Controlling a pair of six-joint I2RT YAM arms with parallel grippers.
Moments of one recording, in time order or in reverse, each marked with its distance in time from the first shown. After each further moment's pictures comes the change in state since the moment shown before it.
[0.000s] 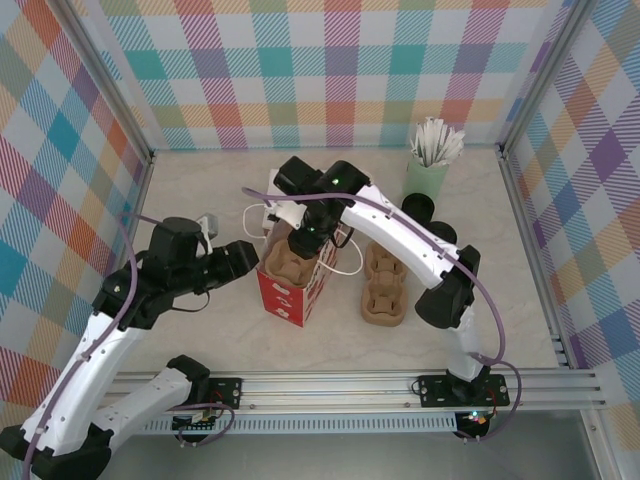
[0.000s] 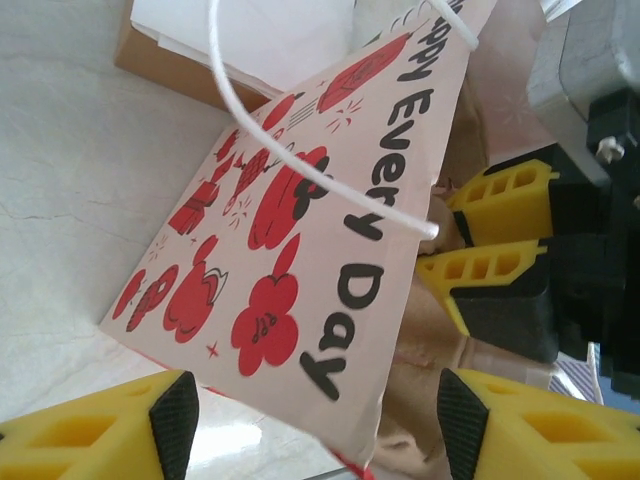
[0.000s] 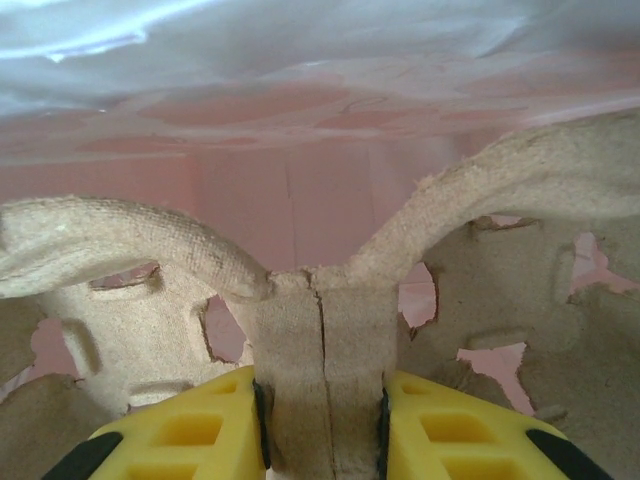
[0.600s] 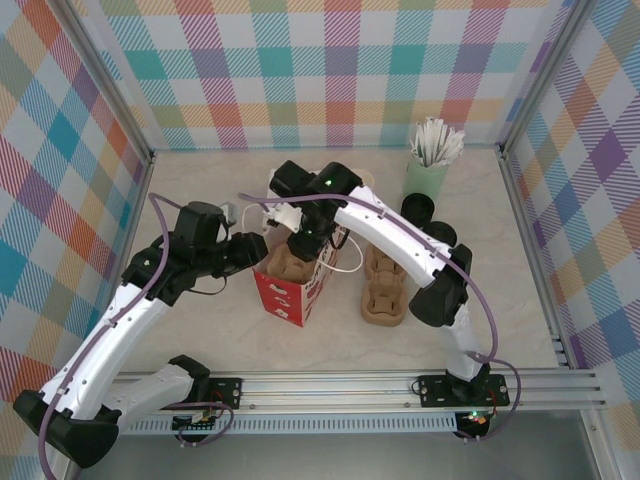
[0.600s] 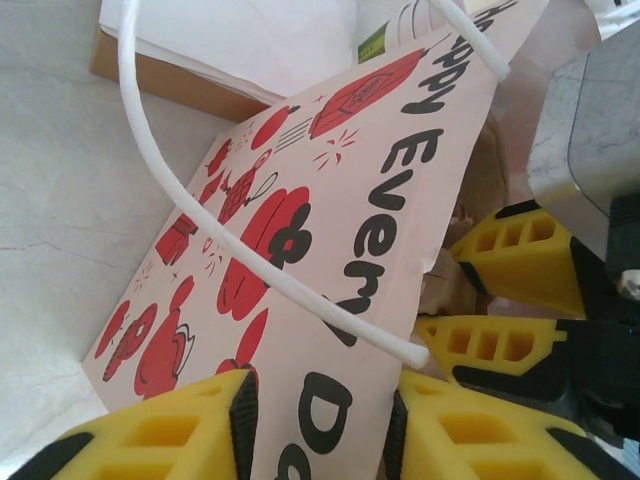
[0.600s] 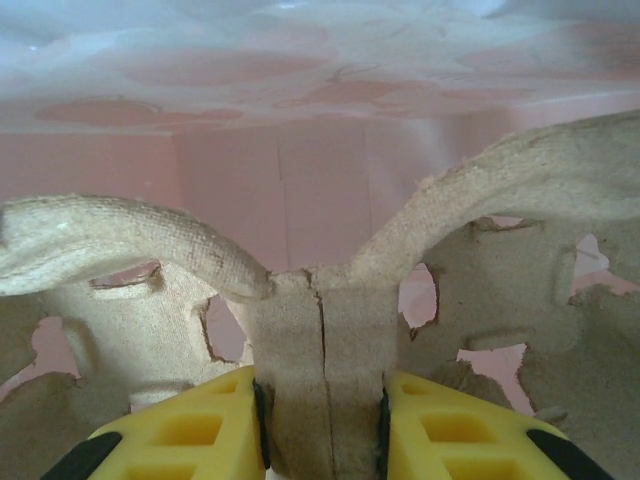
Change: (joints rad) left arm 0.000 0.116 -0.016 0.089 0.015 0.040; right arm 0.005 0.036 0.029 -0.035 0.021 -0.011
